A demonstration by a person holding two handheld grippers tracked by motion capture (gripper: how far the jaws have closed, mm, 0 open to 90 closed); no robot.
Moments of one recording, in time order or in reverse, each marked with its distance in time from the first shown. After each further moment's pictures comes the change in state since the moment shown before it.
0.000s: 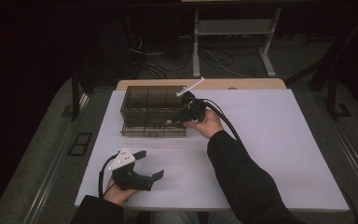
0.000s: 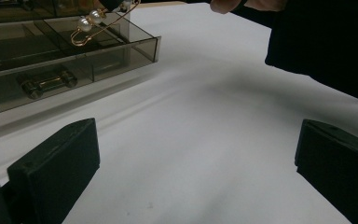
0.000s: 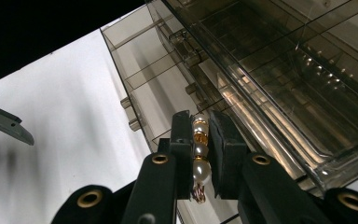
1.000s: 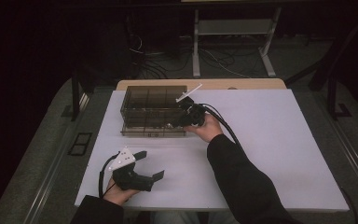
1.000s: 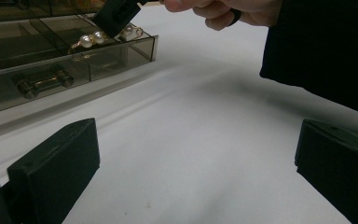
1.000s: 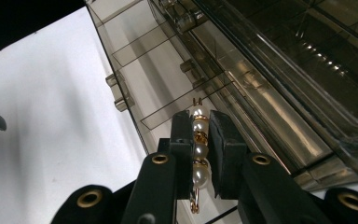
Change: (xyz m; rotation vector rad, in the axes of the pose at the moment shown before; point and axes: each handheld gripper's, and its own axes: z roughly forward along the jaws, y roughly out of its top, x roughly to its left) left arm -0.001 0.000 0.001 0.001 -0.007 0.000; right arm -0.003 -0.014 0.015 0.041 -0.016 0.002
